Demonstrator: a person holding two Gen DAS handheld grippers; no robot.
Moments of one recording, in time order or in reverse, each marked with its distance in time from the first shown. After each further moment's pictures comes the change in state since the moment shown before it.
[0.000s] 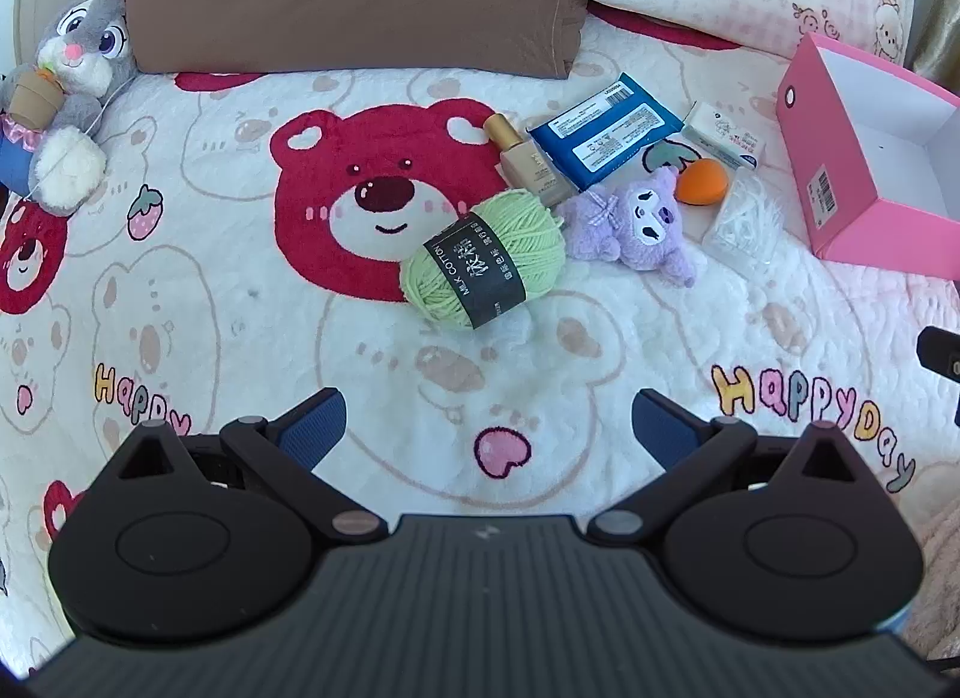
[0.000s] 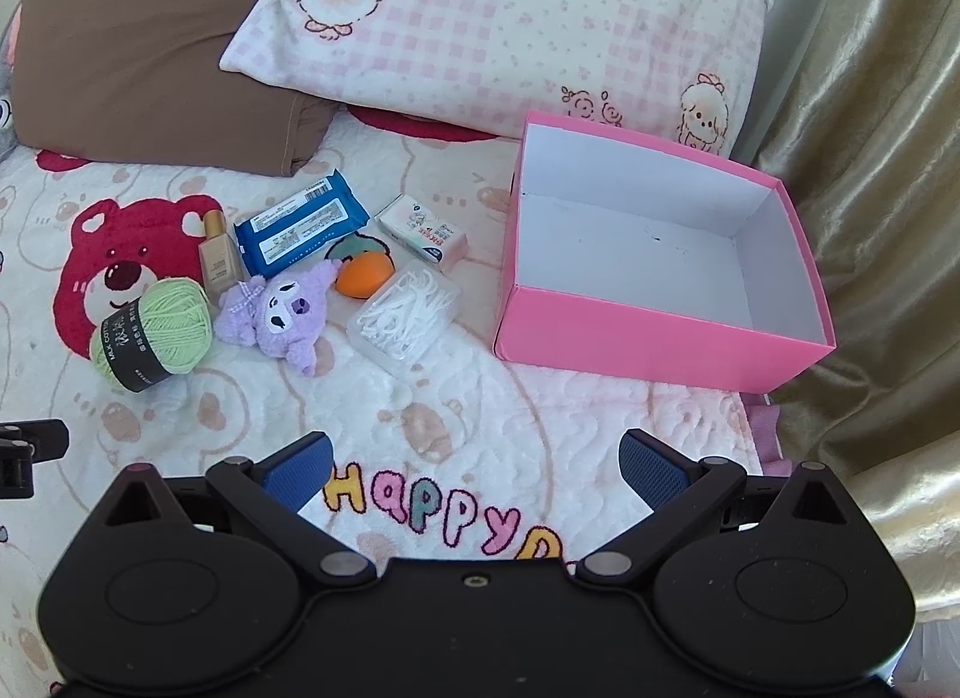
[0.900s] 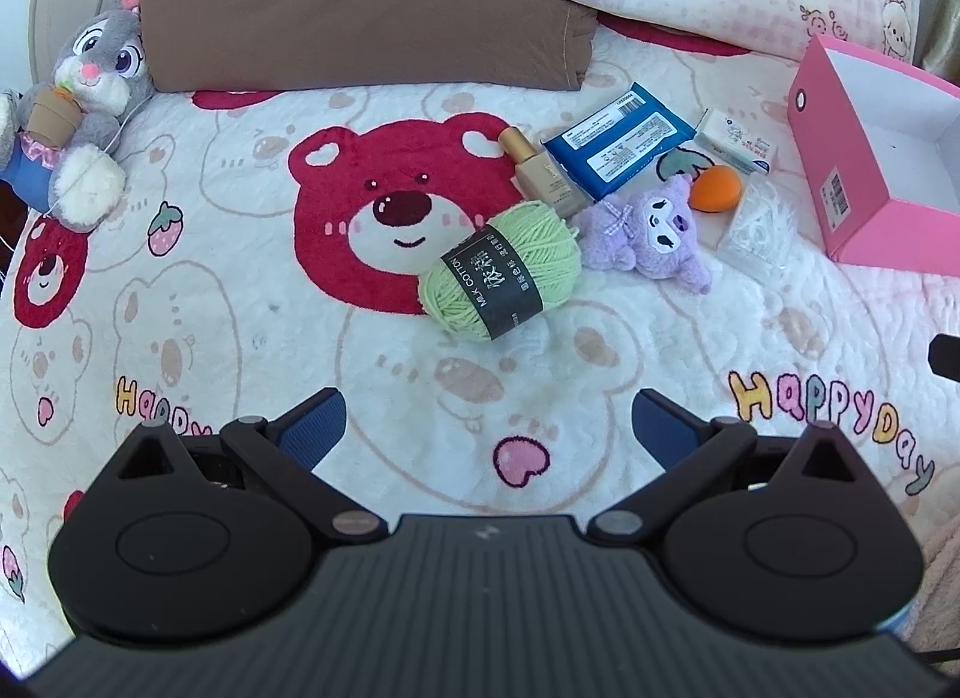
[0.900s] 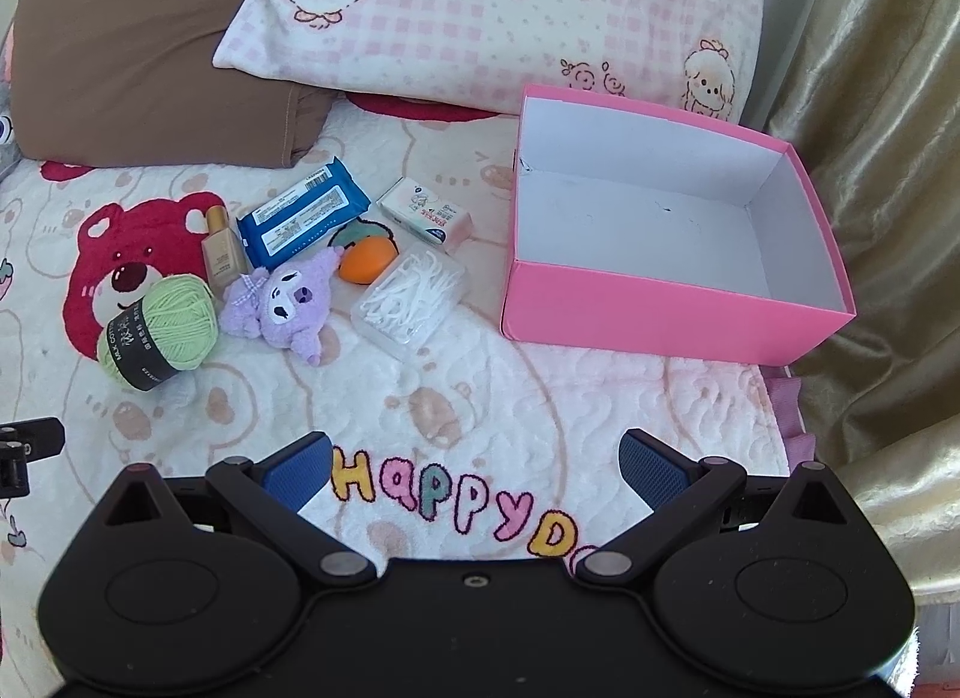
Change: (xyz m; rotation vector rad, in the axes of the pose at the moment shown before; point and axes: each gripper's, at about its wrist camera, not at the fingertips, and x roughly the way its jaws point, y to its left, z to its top) left arm -0.005 -0.005 -0.001 0.021 -0.029 0.051; right arm 0.009 -0.012 -0.004 0.054 0.038 0.054
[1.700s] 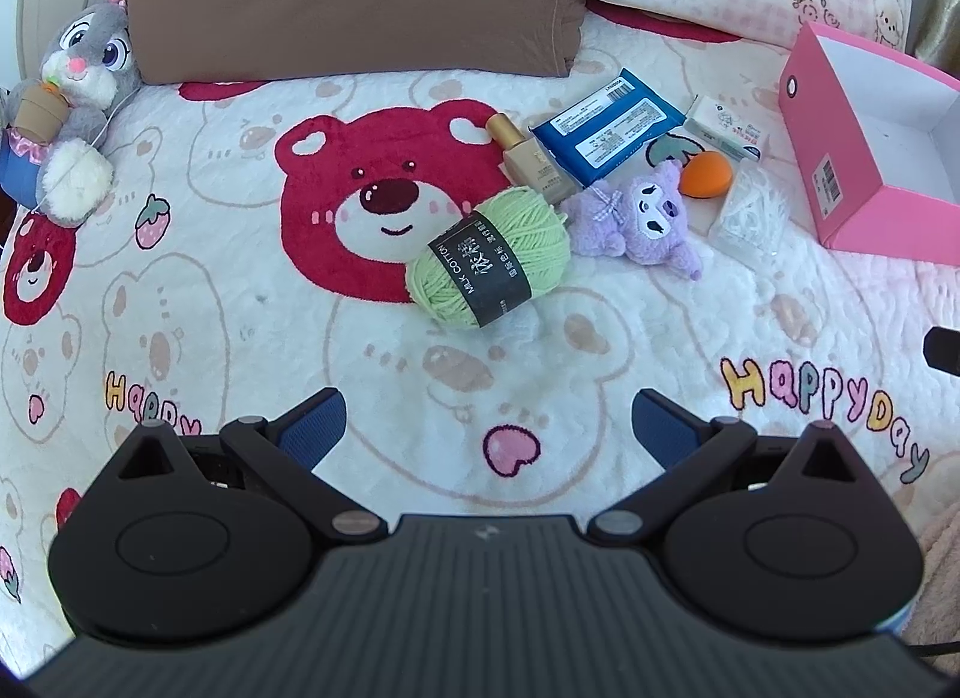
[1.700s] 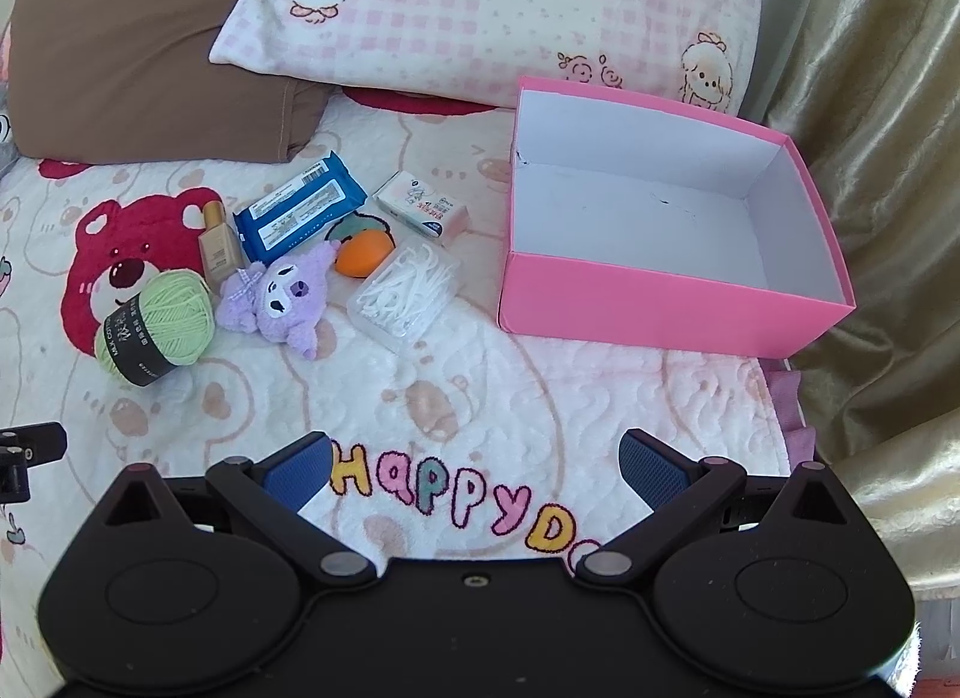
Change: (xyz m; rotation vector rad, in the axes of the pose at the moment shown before) left arm 0.001 -0.002 -0.003 0.005 0.021 -0.024; right arm 0.002 -0.001 -0.003 0.001 0.010 0.000
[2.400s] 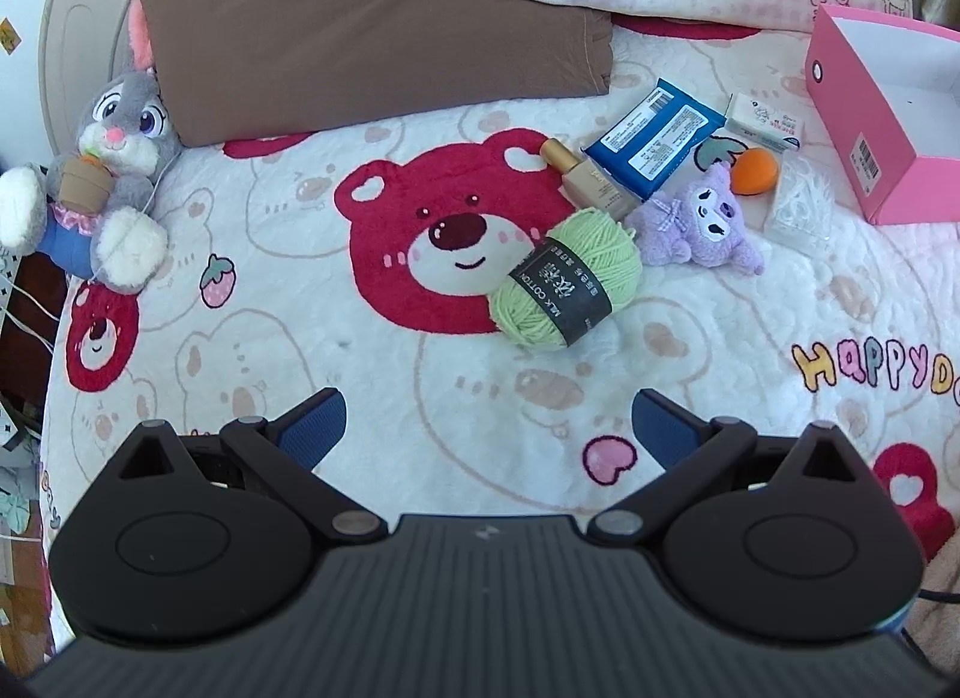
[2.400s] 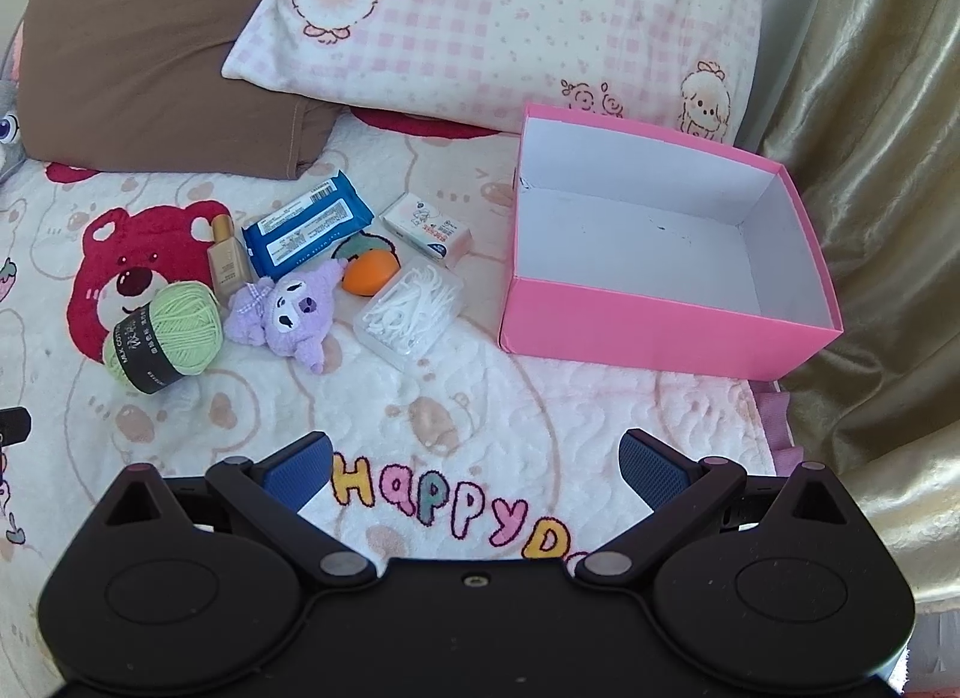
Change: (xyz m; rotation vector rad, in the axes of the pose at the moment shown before) left arm -0.017 0.027 0.008 0.144 -0.050 0.113; right arm -0.018 0.010 0.003 -0.034 -0.064 0.010
